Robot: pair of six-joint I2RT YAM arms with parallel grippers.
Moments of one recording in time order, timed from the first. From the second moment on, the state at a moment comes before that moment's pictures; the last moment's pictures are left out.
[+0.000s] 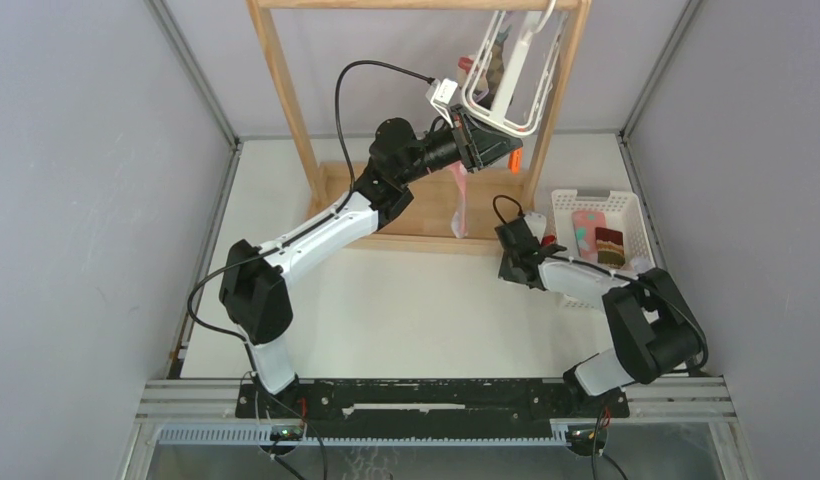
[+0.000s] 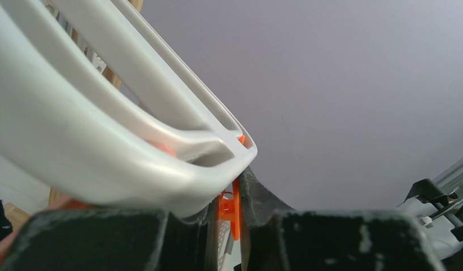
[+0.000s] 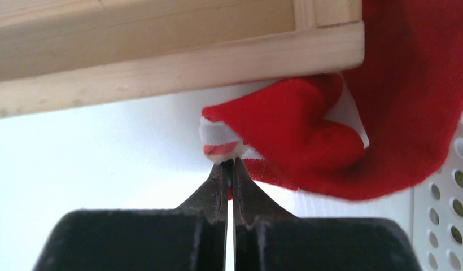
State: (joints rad) left arm -0.76 1.81 1.63 0.50 0.49 -0.69; right arm 0.46 1.50 0.72 -0.28 0.33 0.62
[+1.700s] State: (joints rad) left arm -0.76 1.78 1.62 0.53 0.51 -0.77; right arm 0.28 0.91 0.34 -0.06 -0.59 0.79
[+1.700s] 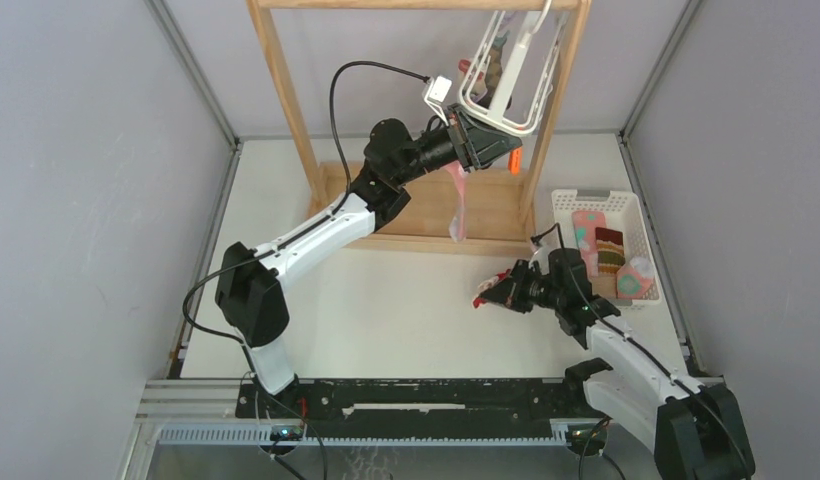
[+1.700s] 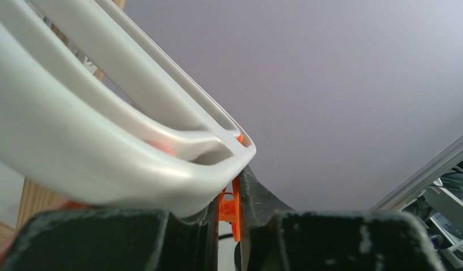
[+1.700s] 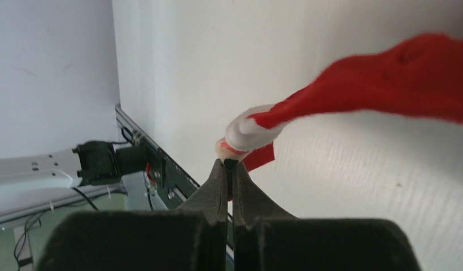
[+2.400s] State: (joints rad) left arm -0.76 1.78 1.60 0.57 0.51 -0.79; right arm 0.53 0.86 0.31 -0.20 -0.30 0.82
